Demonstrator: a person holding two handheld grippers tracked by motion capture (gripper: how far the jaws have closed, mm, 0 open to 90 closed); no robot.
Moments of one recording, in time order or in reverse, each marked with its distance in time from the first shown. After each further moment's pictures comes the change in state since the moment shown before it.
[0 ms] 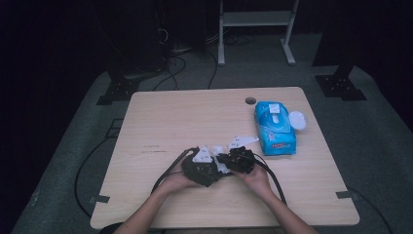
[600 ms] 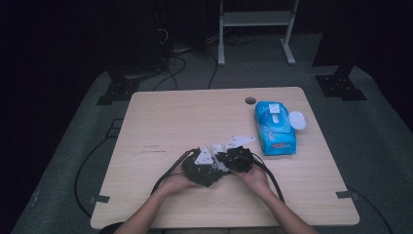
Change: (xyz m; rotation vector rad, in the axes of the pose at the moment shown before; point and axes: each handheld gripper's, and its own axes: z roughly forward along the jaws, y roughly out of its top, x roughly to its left) left arm -0.006 -0.001 0.003 0.016 0.070 0.036; right arm 0.004 0.006 0.004 0.018 -0.052 -0.051
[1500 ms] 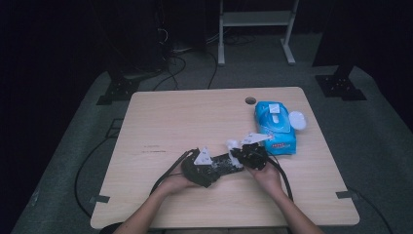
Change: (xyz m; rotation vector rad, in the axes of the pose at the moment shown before) left arm 0.001 -0.003 0.002 0.013 -0.004 -0.001; right arm -0.024 -0.014 -0.025 0.001 -0.067 0.068
